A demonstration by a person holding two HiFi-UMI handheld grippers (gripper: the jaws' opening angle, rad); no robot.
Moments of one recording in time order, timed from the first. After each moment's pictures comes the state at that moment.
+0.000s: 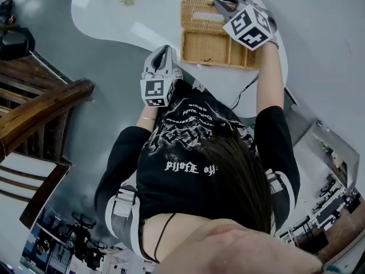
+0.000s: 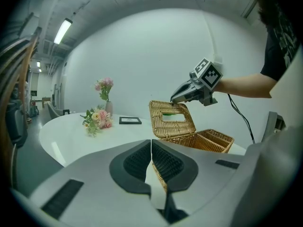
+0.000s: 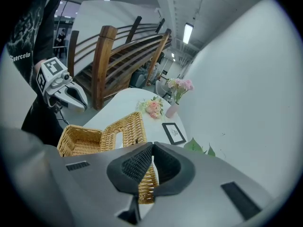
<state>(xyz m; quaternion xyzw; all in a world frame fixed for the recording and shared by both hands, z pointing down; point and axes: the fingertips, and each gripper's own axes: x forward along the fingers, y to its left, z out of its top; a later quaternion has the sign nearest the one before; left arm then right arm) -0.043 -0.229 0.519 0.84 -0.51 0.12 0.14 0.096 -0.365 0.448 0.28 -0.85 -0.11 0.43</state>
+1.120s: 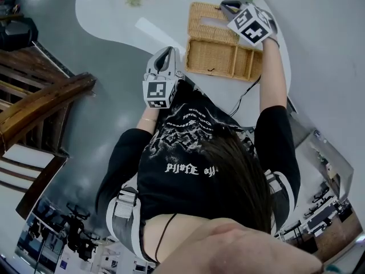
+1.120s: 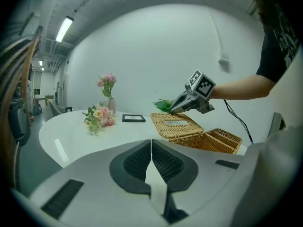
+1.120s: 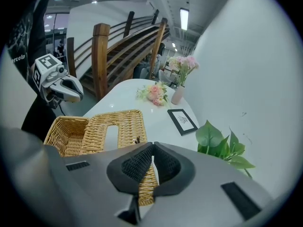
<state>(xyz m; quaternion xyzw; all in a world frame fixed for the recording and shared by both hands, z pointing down) -0.046 -0.258 0.528 0.83 -0.52 0.13 0.15 0.103 -0.412 0.516 0.24 -0.85 -0.04 0.46</state>
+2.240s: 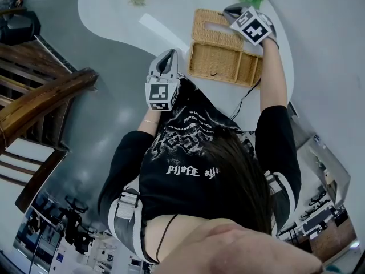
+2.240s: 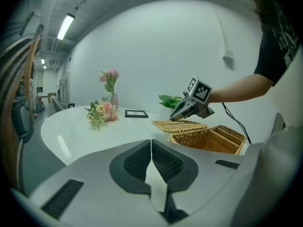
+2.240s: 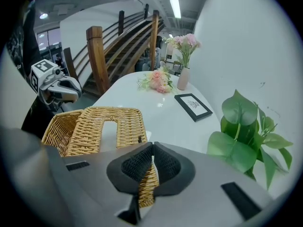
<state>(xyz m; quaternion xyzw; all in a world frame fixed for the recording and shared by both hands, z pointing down) -0.049 -0.264 0.543 0.81 -0.53 0.15 0.17 0.105 -0.419 0.573 0.20 -0.85 0.05 0.48</state>
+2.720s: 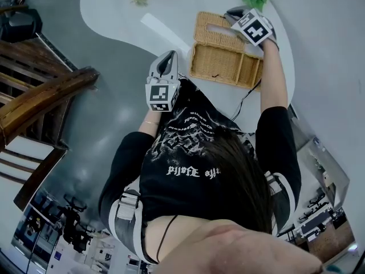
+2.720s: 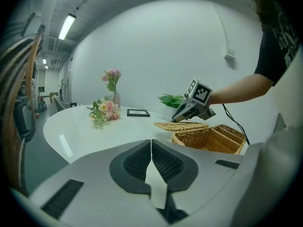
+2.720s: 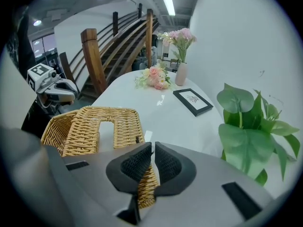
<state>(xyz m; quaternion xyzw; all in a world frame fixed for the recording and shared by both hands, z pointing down) -0.056 -0.263 0.545 0.81 -0.54 0.15 0.18 0.106 -0.420 0.586 0.21 -0.85 0.08 0.47</state>
